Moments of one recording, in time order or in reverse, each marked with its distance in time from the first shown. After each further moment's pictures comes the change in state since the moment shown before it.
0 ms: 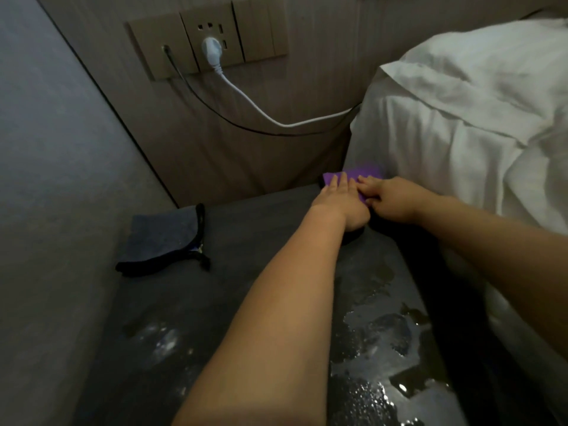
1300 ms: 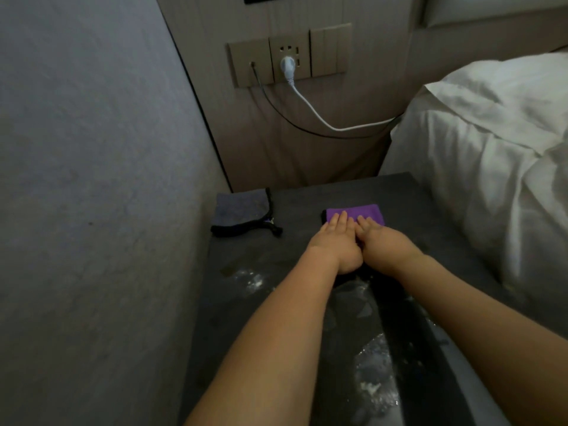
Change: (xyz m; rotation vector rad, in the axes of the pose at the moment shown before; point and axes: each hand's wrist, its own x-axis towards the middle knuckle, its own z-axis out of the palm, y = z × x) left_hand -0.139 -0.065 0.033 -0.026 -0.033 -0.012; right_hand -0.084 -0.143 0.022 0.067 -0.108 0.026
